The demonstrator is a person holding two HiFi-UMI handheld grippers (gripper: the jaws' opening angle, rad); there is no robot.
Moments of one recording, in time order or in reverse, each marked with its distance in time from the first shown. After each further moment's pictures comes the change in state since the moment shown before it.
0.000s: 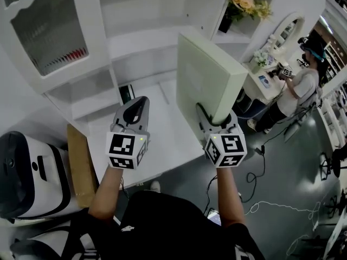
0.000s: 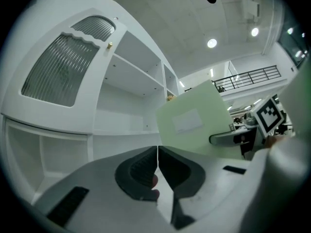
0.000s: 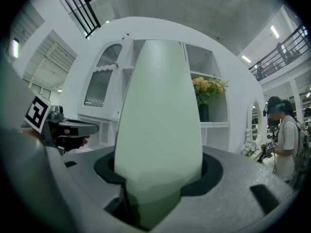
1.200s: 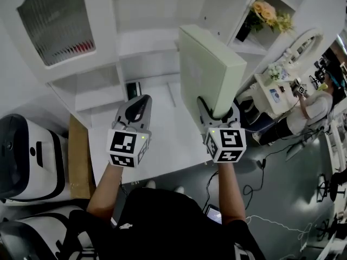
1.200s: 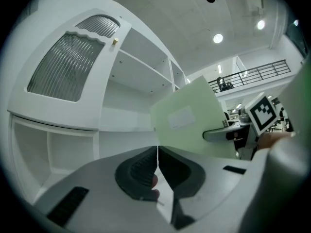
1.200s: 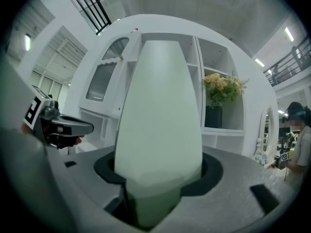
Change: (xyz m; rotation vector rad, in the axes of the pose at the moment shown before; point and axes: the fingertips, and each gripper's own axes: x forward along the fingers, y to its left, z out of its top) left arm 0.018 0.018 -0.014 -0.011 0.021 0.104; right arm 0.061 -0.005 0.006 -0.099 0.003 0.094
